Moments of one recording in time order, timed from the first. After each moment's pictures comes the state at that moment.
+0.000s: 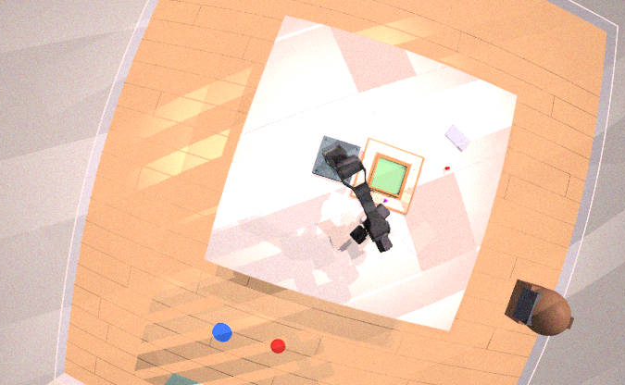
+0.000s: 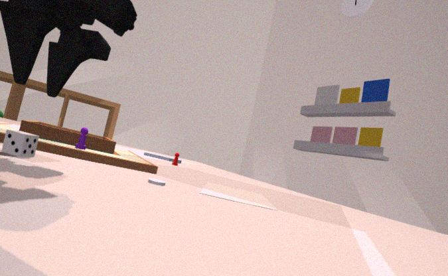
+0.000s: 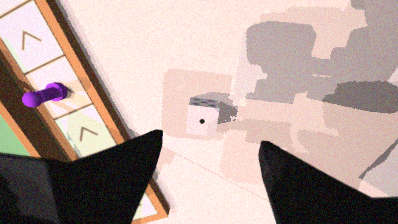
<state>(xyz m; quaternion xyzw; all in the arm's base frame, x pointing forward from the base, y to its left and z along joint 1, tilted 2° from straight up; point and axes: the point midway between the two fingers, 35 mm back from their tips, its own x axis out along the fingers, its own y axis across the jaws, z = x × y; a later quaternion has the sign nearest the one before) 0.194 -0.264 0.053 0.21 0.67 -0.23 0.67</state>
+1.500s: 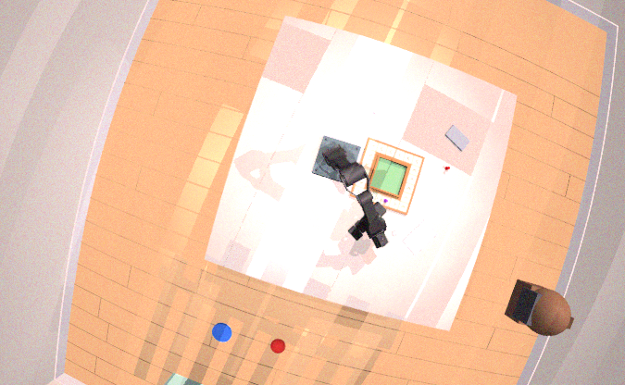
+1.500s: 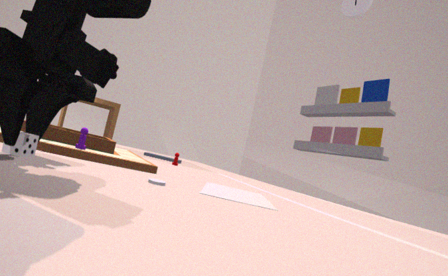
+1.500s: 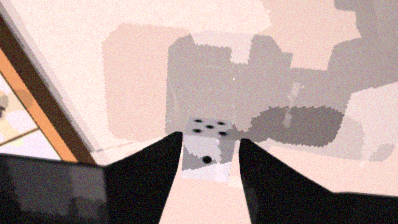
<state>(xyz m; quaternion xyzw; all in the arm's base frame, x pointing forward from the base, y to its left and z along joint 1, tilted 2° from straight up) 0.191 -0.258 -0.013 0.21 0.67 -0.23 0.67</state>
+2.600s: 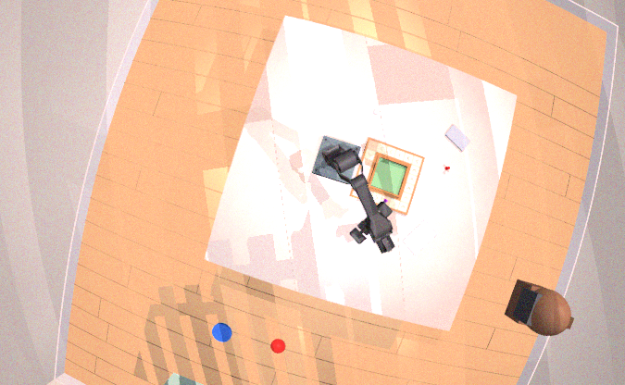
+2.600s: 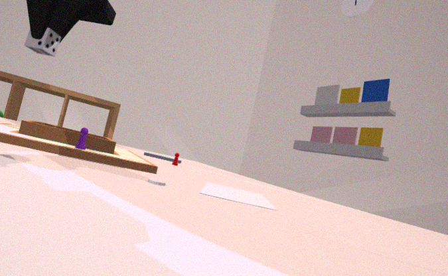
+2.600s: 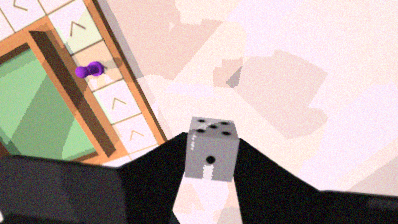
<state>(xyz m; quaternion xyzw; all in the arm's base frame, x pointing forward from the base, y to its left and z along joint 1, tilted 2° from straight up) 0.187 -0.252 0.106 0.22 0.68 -0.23 0.67</state>
